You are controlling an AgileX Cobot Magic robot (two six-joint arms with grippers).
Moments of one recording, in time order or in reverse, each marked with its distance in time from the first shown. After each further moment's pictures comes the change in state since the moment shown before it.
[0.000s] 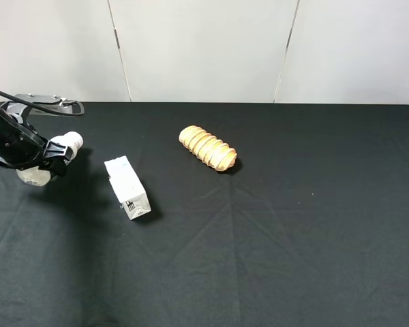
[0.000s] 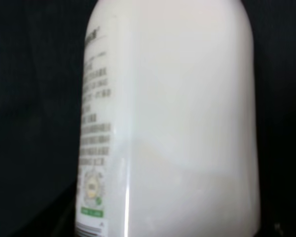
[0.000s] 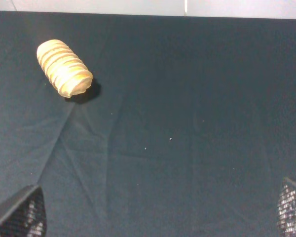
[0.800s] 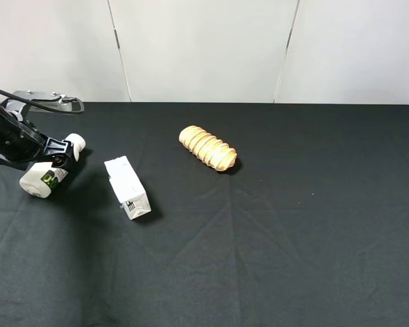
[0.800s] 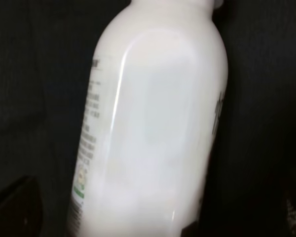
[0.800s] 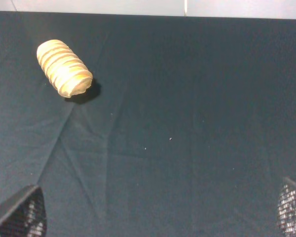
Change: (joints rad) left arm 0.000 0.000 0.000 0.000 -0.017 0.000; right arm 0.000 0.000 0.000 0.000 0.000 0.000
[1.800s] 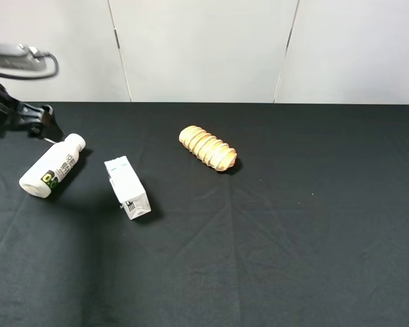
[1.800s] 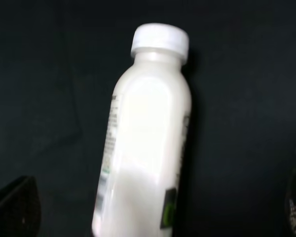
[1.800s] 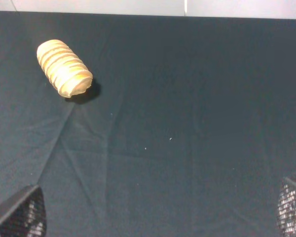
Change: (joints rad) left arm 0.000 -0.325 -0.001 0.003 0.144 0.019; right arm 0.000 0.000 0.000 0.000 0.000 0.000
